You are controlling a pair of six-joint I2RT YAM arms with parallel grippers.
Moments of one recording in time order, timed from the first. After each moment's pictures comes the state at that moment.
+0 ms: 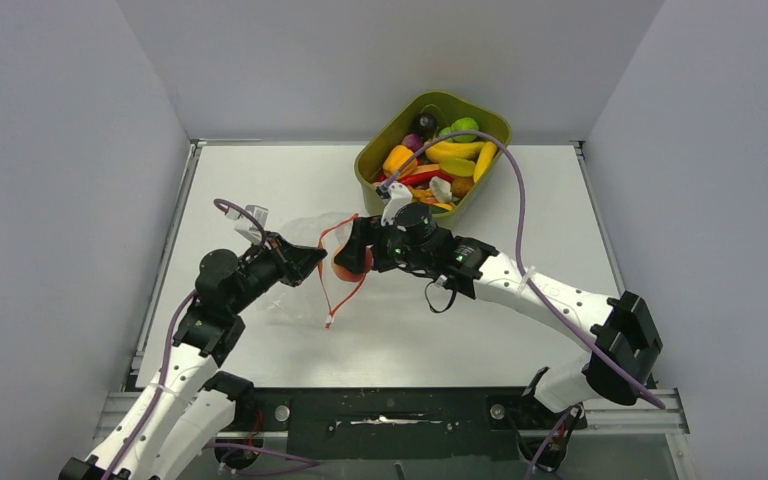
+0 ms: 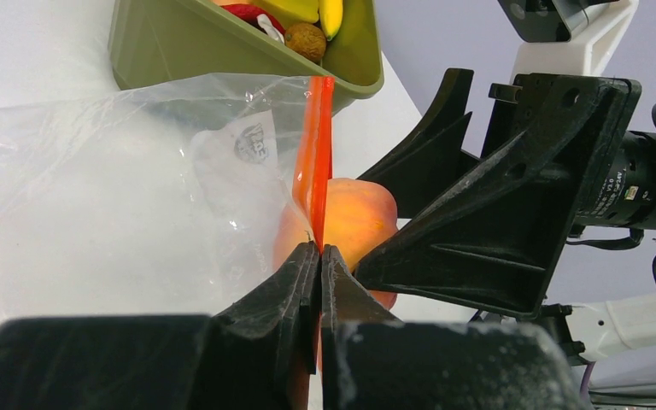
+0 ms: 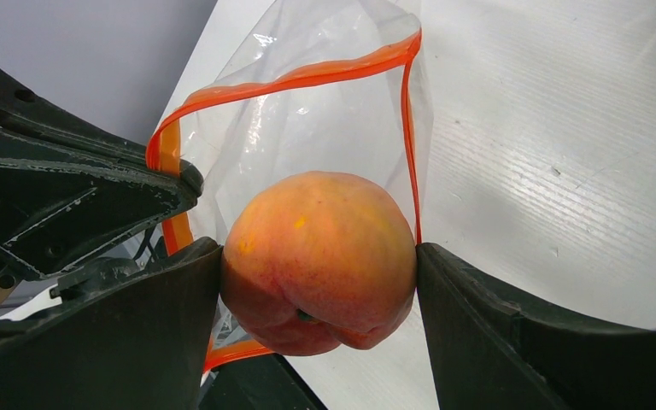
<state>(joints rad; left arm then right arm) -0.36 0.69 0.53 0.07 0.36 -0.65 0.89 1.44 1.15 -0.17 -0.07 0.60</state>
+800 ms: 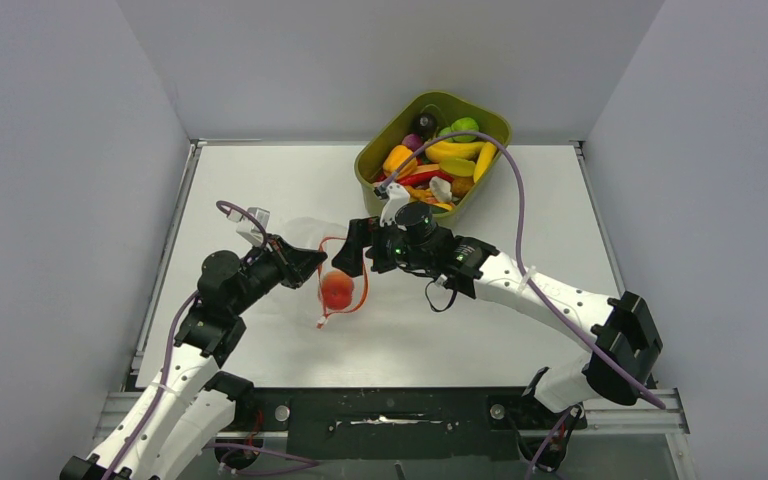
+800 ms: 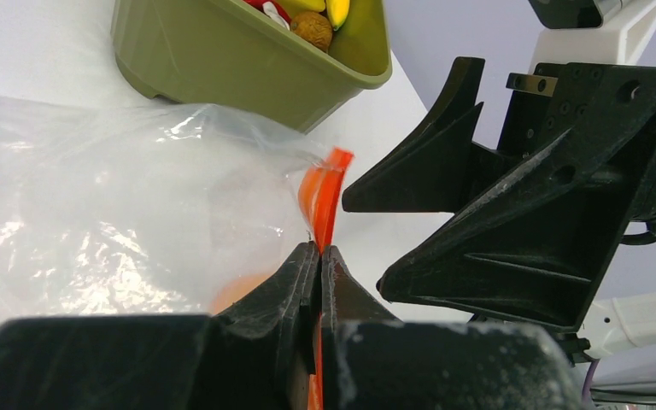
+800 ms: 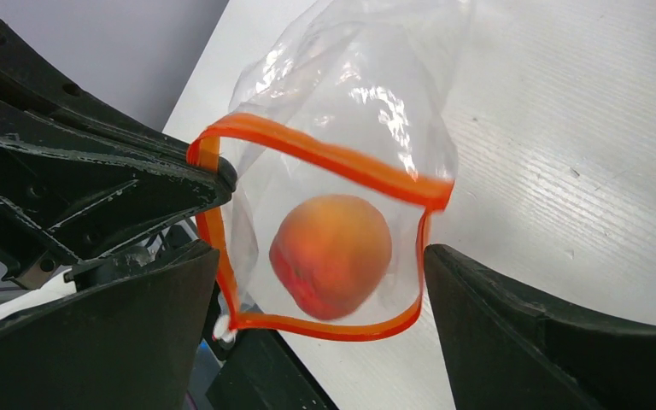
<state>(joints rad) -0.36 0.69 0.51 0.07 0.36 -0.65 0.89 1.44 1.15 -0.17 -0.11 0.60</state>
